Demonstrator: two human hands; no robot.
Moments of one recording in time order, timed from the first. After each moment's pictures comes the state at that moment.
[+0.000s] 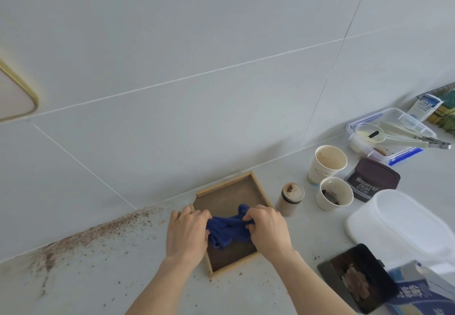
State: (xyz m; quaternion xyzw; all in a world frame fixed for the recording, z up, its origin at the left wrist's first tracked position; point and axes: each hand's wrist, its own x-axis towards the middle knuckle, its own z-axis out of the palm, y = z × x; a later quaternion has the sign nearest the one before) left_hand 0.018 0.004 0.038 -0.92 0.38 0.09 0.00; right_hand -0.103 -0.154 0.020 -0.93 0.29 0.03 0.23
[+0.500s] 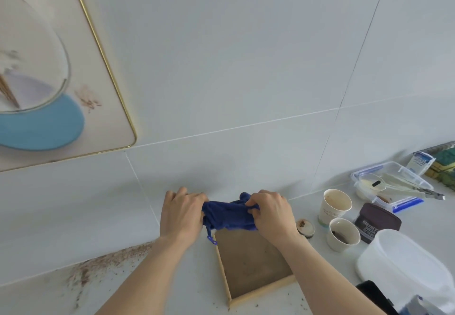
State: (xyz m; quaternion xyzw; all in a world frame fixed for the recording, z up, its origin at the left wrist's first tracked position) left_hand 0.068 0.045 0.168 -0.93 0.36 -0.06 -0.03; right_hand -0.063 -0.131 0.166 -0.94 0.24 -0.09 0.20
